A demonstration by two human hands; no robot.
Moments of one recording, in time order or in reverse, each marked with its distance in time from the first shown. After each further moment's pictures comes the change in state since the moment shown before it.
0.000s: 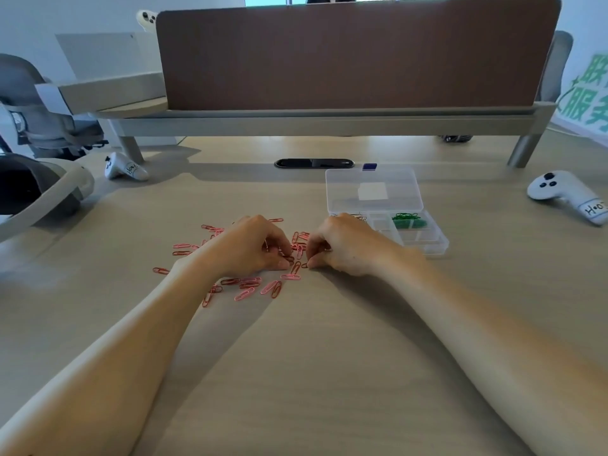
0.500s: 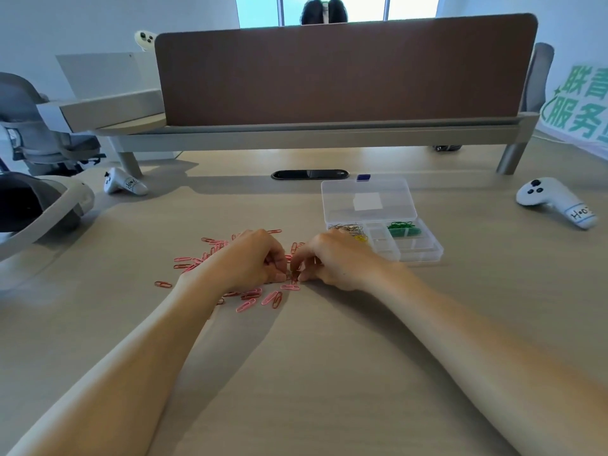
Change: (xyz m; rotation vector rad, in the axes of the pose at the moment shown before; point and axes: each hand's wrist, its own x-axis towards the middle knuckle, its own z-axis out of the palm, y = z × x) left_hand -0.003 0.008 -0.002 0.026 -0.033 -0.046; right_hand -0.002 -0.012 0.007 -0.012 0.052 -0.044
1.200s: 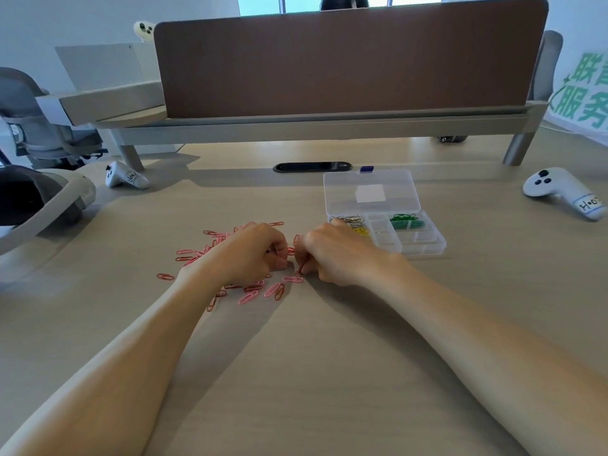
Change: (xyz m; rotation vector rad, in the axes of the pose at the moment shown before) left_hand 0.001 -0.004 0.002 0.079 0.027 0.041; right_hand 0.002 -0.011 0.000 -0.245 -0.029 -0.062
